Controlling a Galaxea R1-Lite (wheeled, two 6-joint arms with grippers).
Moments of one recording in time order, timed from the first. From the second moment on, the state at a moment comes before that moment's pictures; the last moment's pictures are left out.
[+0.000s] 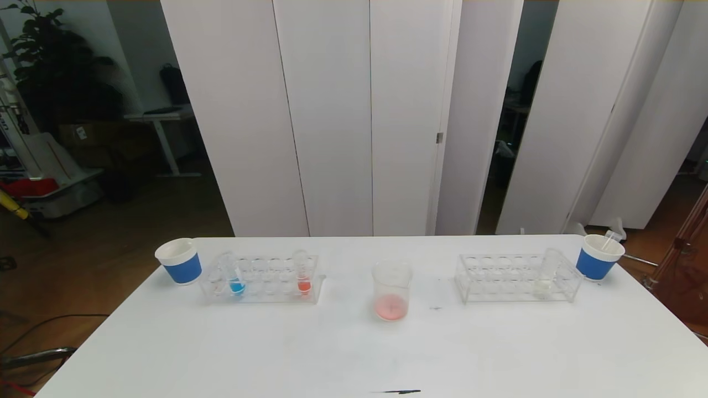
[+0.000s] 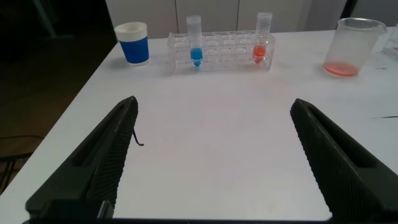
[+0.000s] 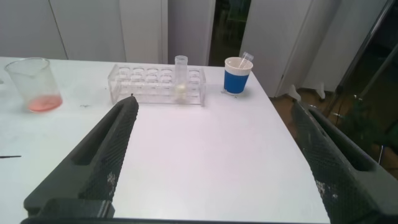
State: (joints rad) left arm 0.00 0.00 0.00 0.00 -0.01 0.02; right arm 0.00 0.15 -0.28 0.11 -0.08 -0.06
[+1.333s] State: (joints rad) left arm 0.00 0.00 0.00 0.00 -0.01 0.02; right arm 0.00 0.00 0.00 0.00 0.01 -0.01
